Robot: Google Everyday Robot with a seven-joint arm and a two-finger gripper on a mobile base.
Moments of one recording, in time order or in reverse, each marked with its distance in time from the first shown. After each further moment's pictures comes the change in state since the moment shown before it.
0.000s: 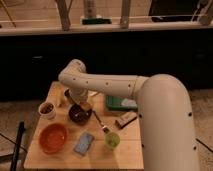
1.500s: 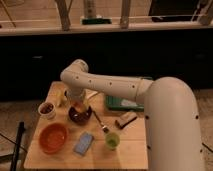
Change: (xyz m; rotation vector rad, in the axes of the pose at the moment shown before) arm -0.026 -0.024 -0.009 0.147 -0.112 -0.051
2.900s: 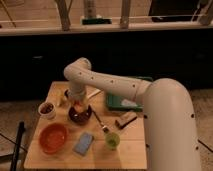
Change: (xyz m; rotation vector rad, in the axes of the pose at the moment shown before) arm 0.004 -0.003 0.003 0.029 -0.084 0.006
